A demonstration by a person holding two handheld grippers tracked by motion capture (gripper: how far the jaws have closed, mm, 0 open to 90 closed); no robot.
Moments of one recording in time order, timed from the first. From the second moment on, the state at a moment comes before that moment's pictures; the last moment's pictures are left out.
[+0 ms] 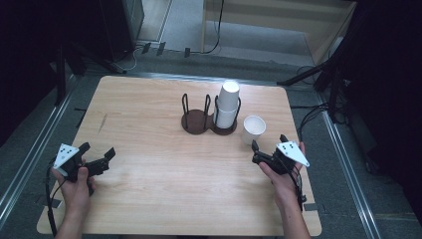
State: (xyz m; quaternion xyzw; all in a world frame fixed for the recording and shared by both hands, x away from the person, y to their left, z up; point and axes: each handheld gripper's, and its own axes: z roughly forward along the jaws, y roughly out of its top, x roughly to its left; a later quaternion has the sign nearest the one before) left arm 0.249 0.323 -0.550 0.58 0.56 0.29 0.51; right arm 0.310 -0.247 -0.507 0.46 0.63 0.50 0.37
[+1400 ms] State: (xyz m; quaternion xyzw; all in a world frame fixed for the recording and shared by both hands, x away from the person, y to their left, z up) left arm 0.246 0.323 -0.550 0.58 0.56 0.30 0.51; right arm 0.244 -0.325 -0.533 0.52 0.60 0.47 0.38
